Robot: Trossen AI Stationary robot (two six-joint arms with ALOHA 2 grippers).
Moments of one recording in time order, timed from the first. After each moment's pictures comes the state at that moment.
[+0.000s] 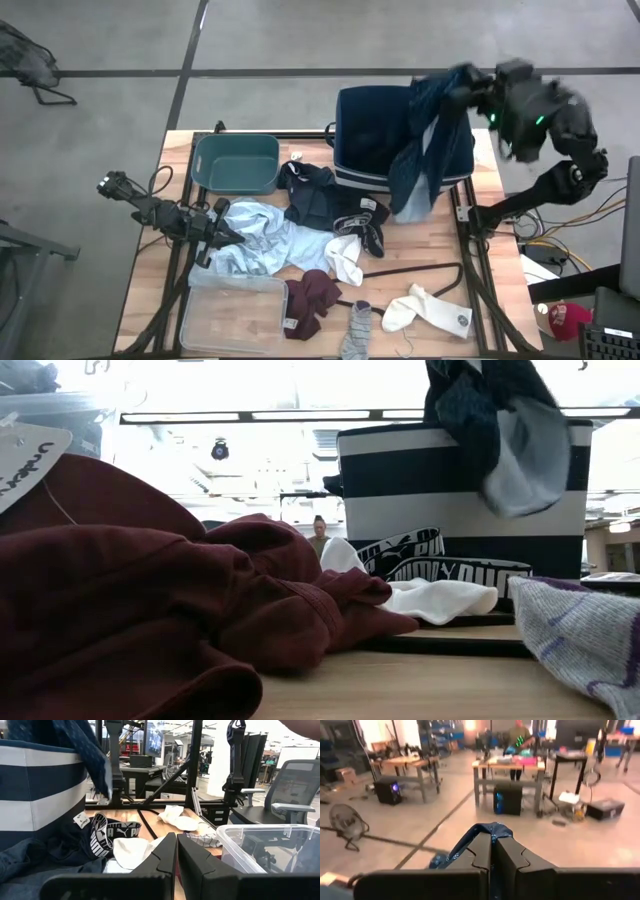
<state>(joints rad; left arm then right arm) -0.52 0.01 0.03 -0.01 -0.30 -0.06 -0.03 1.26 2.05 -1.04 1.19 0.31</state>
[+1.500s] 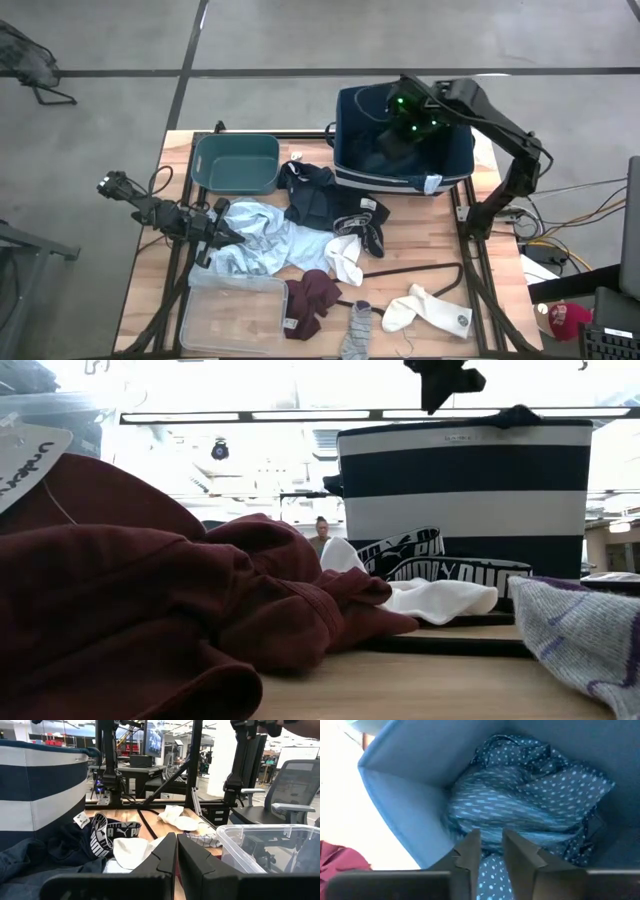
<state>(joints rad) -0.52 0.01 0.03 -0.01 -0.30 -0.06 -0.43 1.61 2.03 -1.57 0.07 0.46</state>
